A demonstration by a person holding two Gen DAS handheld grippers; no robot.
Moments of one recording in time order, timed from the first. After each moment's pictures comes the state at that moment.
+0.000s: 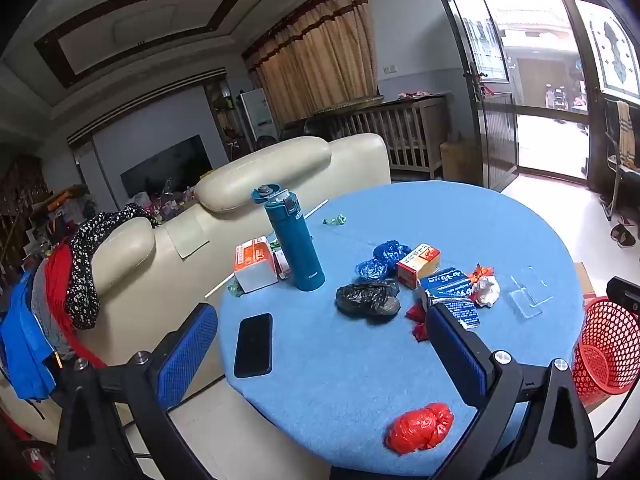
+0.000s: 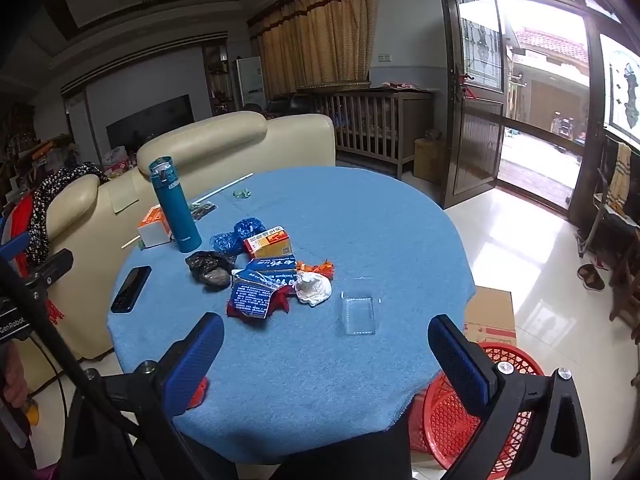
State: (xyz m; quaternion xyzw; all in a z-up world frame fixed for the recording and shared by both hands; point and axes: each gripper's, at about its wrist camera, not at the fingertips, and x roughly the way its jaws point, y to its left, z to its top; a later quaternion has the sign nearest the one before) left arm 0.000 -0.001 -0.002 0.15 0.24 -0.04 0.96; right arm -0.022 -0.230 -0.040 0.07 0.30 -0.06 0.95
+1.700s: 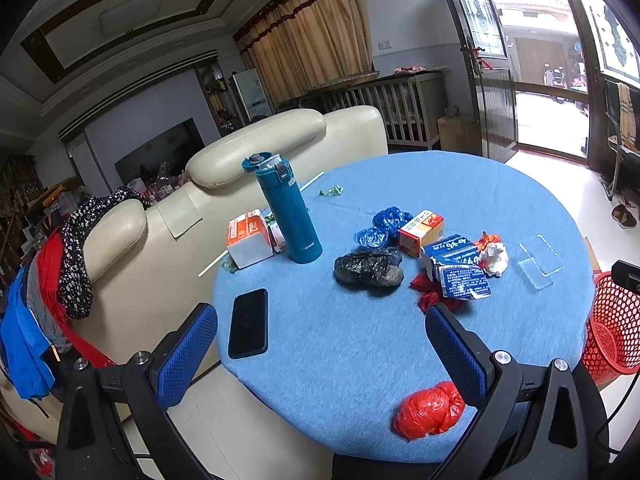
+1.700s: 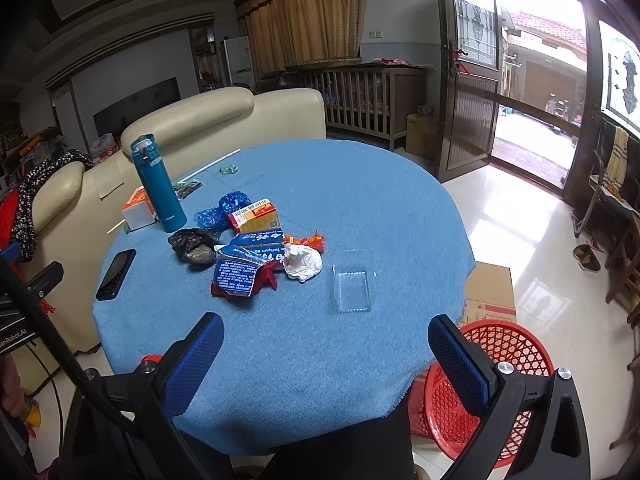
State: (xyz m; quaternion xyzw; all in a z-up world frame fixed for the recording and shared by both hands) left arm 0.015 0.004 -0.031 0.17 0.30 -0.04 0.94; right arm -0.003 -0.235 -0.069 0.09 0.33 -0.07 0.94
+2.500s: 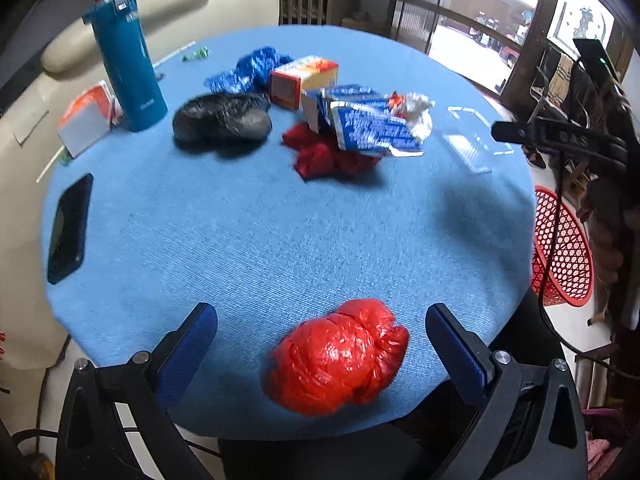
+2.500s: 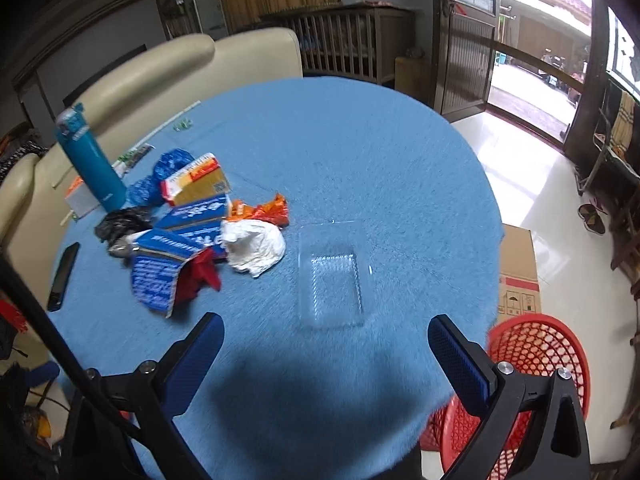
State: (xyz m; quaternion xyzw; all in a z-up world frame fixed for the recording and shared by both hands) left arm 0.071 -0.026 -0.180 0.12 0.50 -0.22 0.83; right arm 0.121 -0.275 -0.160 0.11 0.44 -0.09 0.89
